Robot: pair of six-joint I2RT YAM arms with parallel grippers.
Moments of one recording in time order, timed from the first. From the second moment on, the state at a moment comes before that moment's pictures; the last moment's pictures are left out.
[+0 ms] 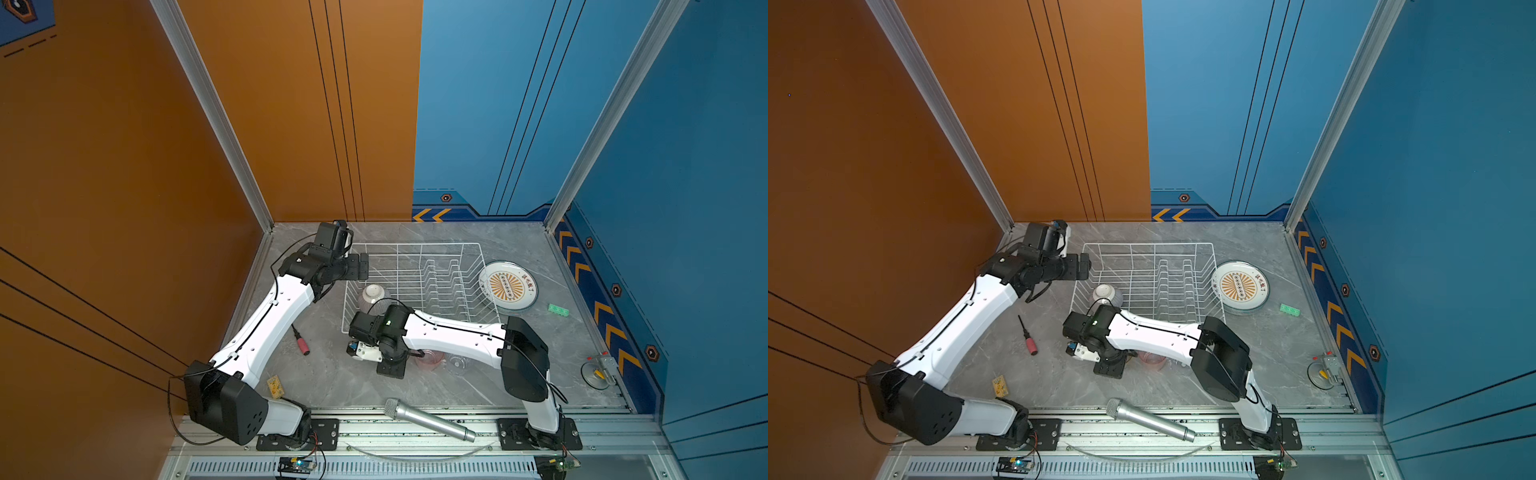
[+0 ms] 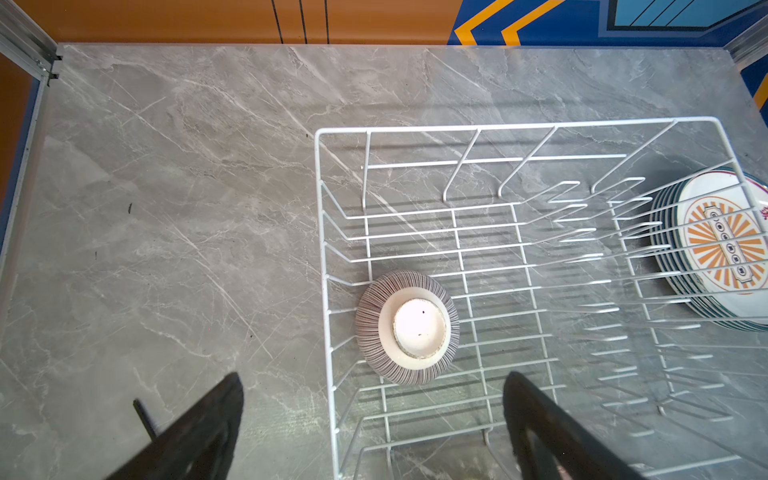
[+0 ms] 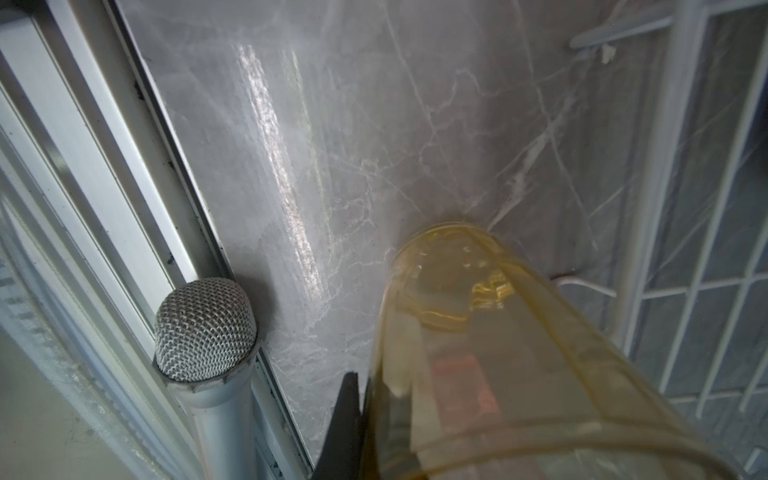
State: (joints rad) left arm -0.35 1.40 1.37 -0.80 -0.10 -0.28; right arm 1.19 2.04 1.73 -1.20 0.00 -0.21
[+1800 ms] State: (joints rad) left arm -0.51 1.83 1.58 -1.07 -0.14 -0.20; right arm 0.59 1.17 1.23 -0.80 -0.29 0.08
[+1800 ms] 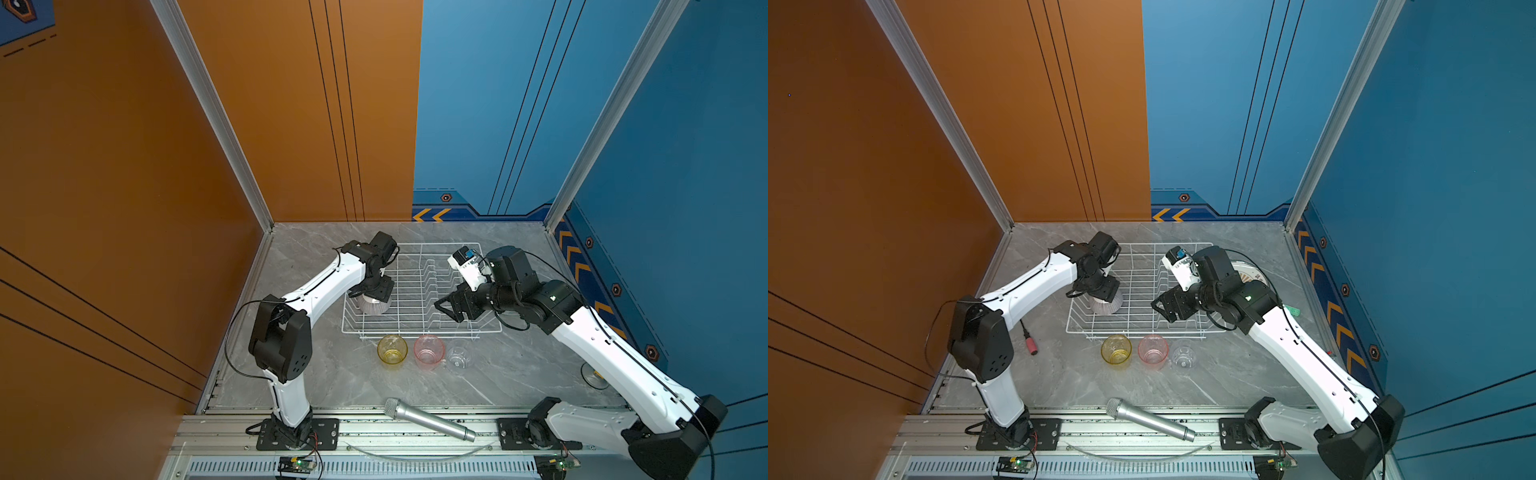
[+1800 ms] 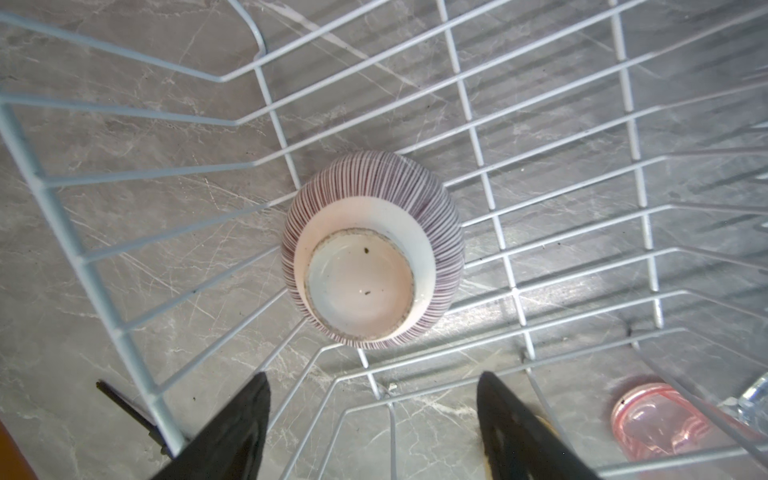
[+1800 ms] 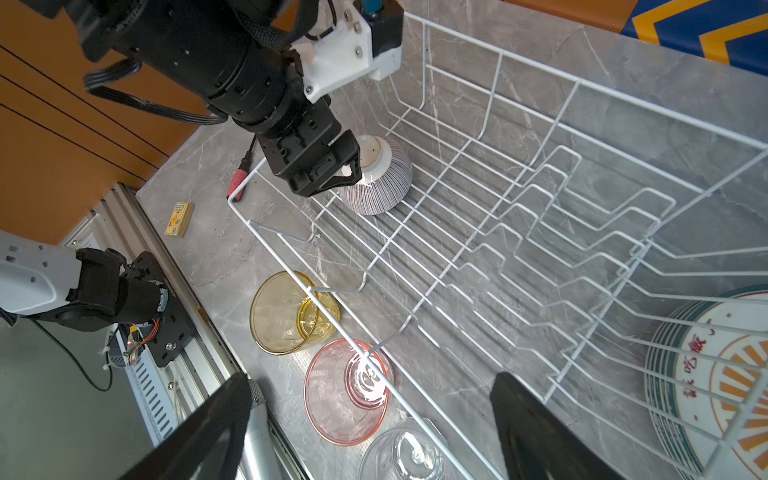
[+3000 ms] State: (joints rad) left arm -0.46 1.98 1.68 -1.08 -0.08 -0.20; right arm 0.48 1.14 1.13 -0.70 -0.38 0.14
